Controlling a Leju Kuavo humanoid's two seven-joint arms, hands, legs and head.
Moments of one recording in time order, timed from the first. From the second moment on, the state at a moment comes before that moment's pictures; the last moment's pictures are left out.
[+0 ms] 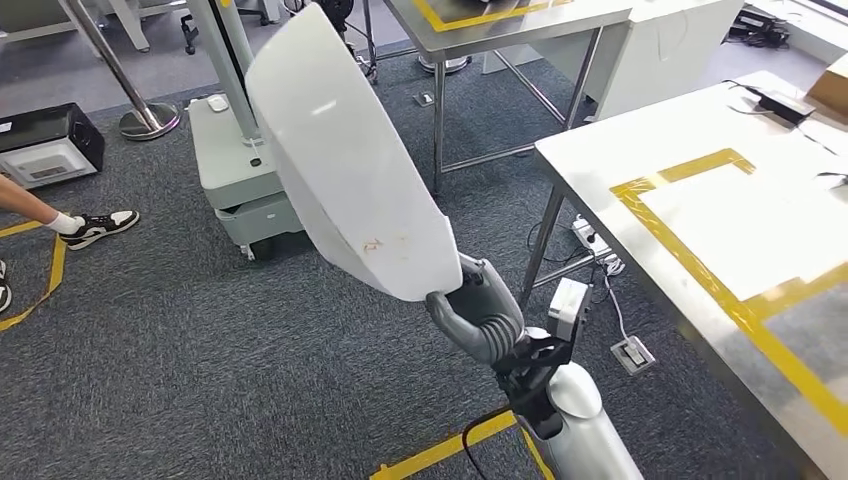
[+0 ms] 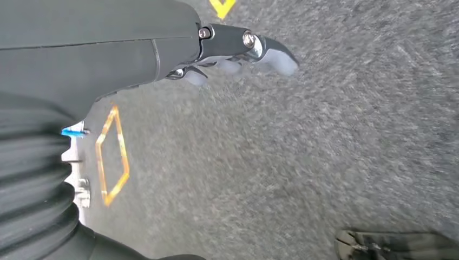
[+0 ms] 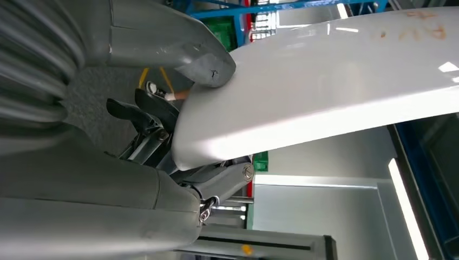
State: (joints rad) left arm -0.07 -0.01 0.25 -0.18 -0.68 -0.01 0.18; right arm -0.12 0.06 0.17 -1.59 -0.18 0.43 -0.49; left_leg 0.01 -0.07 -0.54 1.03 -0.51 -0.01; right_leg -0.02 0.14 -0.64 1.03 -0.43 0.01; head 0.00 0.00
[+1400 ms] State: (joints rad) left arm -0.08 -0.02 0.27 -0.18 -0.63 -0.02 0.19; right arm -0.24 0.05 0.25 -1.46 -0.27 0.43 -0.49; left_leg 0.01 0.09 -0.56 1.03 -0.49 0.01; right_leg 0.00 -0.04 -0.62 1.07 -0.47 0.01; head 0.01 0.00
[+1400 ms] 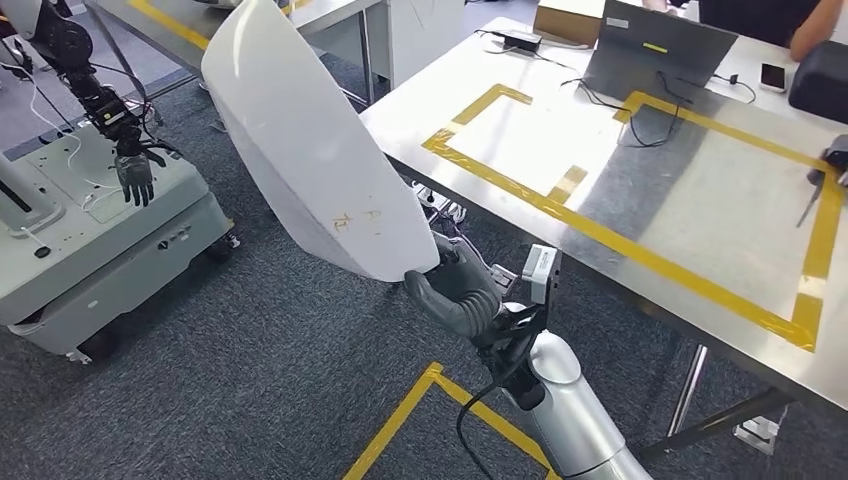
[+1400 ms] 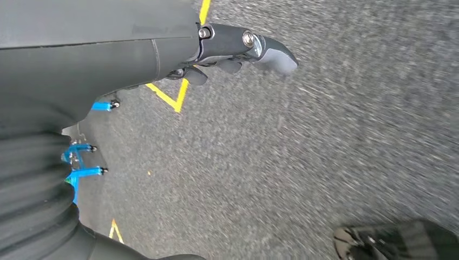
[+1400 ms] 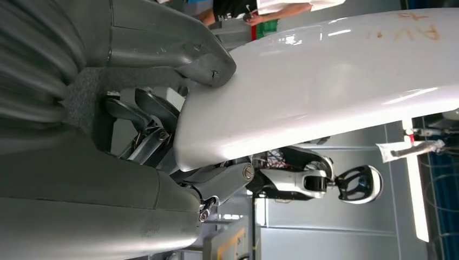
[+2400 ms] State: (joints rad) left arm -0.06 -0.04 0.64 -0.18 -0.29 -0.11 0.12; right arm -0.19 0.04 0.25 -1.45 -0.25 0.44 -0.51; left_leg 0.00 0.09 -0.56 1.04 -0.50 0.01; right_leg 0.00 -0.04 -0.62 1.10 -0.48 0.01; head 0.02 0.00
